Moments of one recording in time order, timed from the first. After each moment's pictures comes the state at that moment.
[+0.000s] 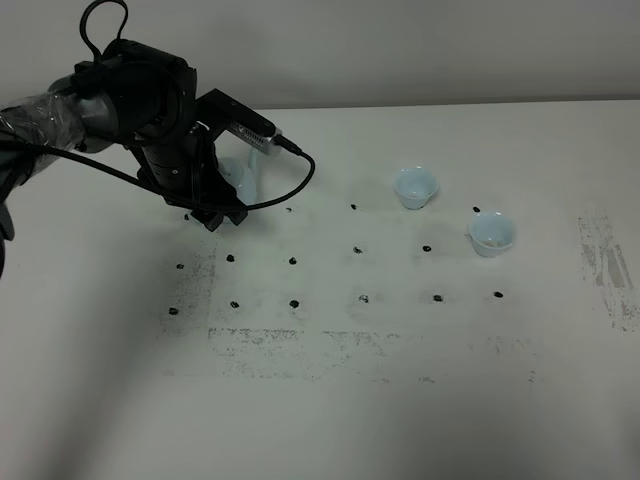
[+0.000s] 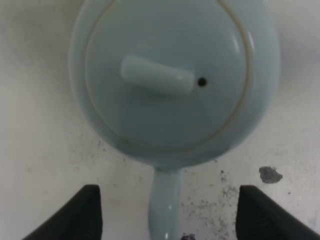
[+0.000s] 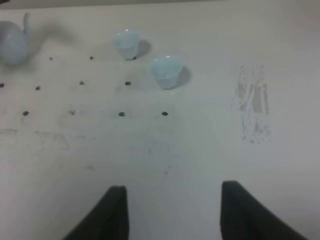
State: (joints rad) left arm -0.34 2.24 -1.76 0.15 0.89 0.28; right arm -0.08 -0.01 -0.52 0.20 1.11 -0.07
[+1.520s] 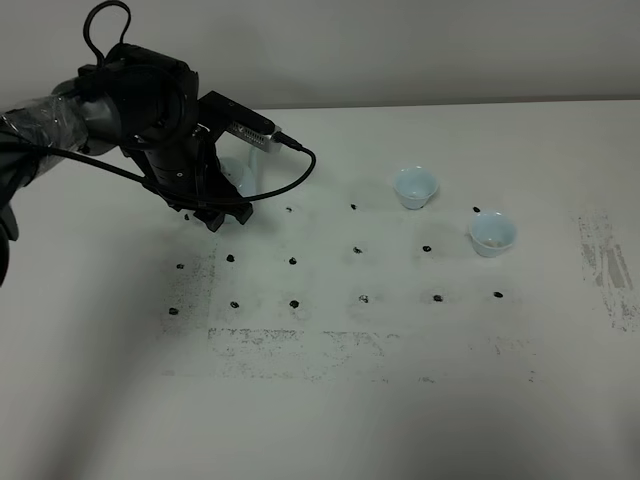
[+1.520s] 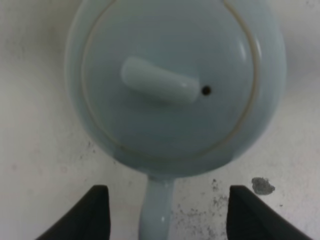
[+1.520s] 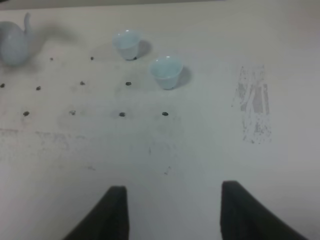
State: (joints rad) left arm -0.34 2.26 -1.76 0.14 0.88 0.20; right arm -0.08 -0.01 -0.52 0.20 1.11 -0.07
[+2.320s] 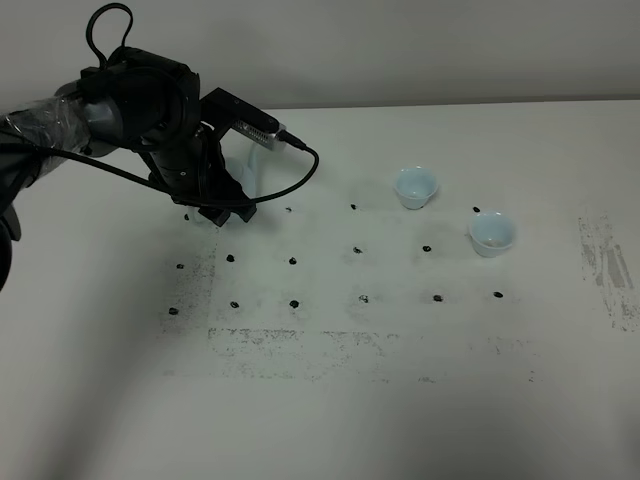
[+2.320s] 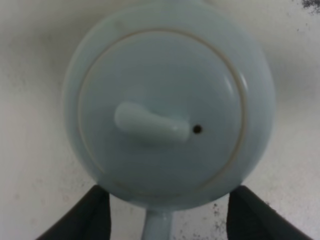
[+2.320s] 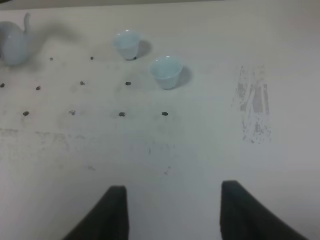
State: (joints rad) left arm -0.34 2.26 -1.76 0.13 0.83 0.24; right arm -0.08 -0.01 -0.52 0.20 1.11 -0.07
